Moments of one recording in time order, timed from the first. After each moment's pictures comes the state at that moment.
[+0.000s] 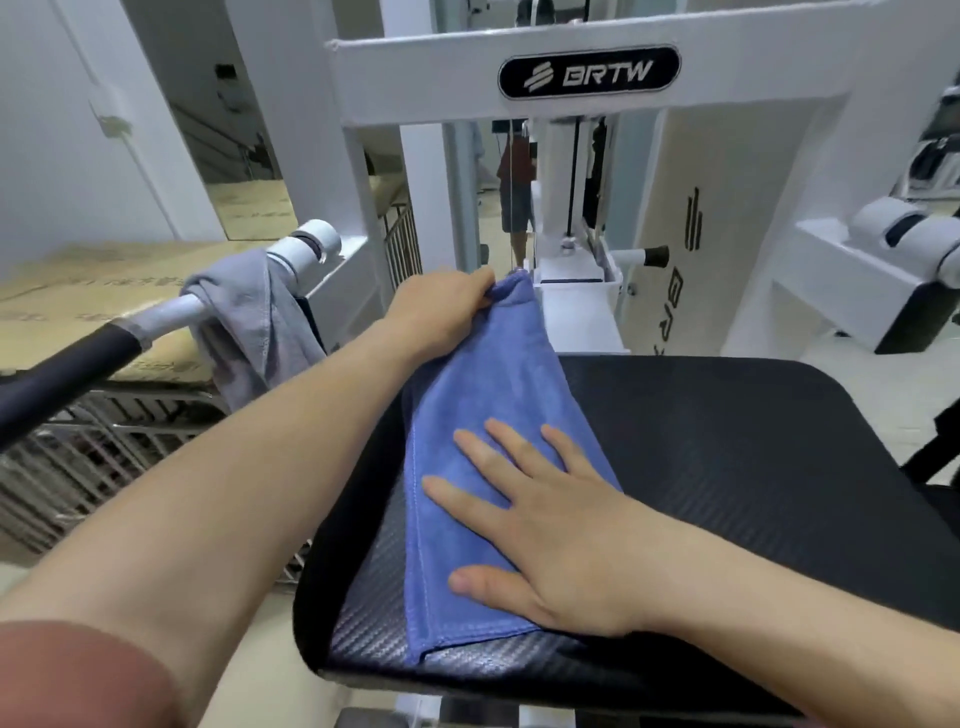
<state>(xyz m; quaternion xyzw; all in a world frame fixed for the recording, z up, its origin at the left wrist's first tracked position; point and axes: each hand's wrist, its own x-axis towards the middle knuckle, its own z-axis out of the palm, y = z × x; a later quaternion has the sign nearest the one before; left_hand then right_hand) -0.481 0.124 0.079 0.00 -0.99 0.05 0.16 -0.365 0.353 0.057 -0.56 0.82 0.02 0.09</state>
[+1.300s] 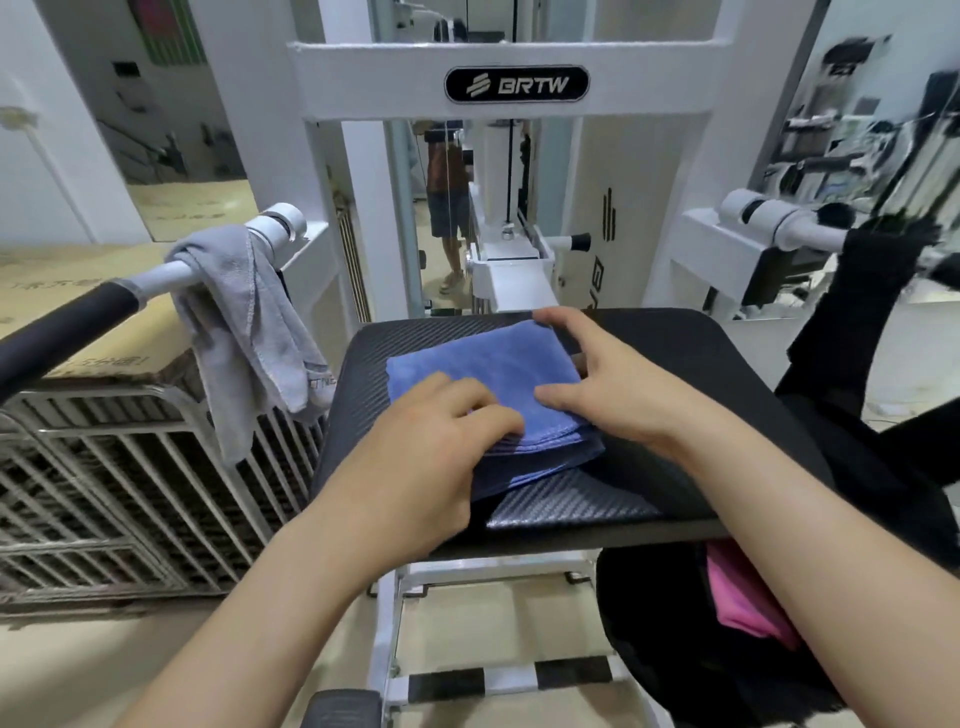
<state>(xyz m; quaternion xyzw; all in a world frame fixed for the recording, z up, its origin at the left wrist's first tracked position) -0.247 0.223 0.061 -0.21 -0.94 -0.09 0.25 -0.360 0.400 0.078 -0.27 0.87 -0.41 0.06</state>
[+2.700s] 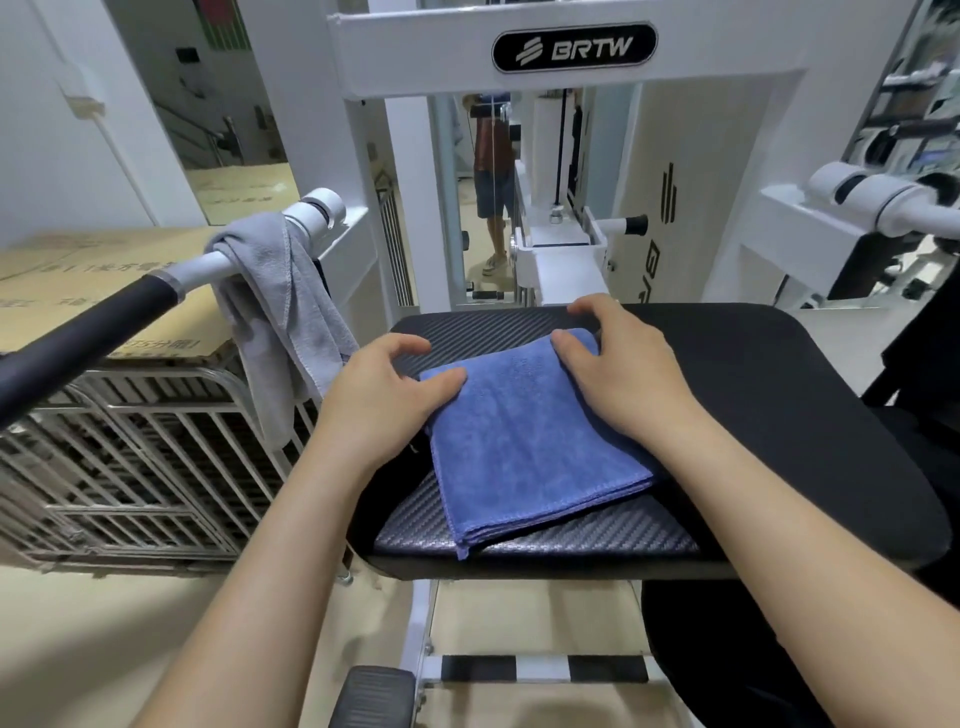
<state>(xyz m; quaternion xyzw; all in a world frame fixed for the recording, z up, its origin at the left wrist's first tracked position) -0.286 0.174 0.062 0.24 -0.86 -0.43 0.16 -0.391 0.358 0.060 -0.21 0.91 -0.36 -0.08</state>
